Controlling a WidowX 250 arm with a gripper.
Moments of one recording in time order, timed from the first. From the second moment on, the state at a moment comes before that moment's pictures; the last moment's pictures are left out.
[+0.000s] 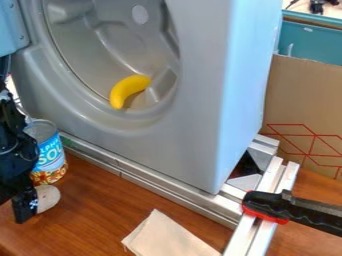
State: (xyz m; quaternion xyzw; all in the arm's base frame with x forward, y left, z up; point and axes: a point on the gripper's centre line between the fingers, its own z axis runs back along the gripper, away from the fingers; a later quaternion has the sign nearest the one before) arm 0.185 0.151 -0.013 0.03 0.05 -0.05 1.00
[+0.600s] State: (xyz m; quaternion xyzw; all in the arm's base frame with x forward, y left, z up) arm 0.191 0.139 -0.013 0.01 0.04 -0.10 0.99
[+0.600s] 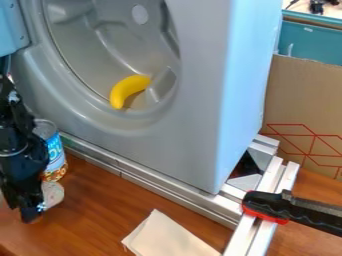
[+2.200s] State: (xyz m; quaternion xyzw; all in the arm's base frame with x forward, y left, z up) arm 0.177 -0.001 -0.020 -0.01 0.06 -0.23 0.97
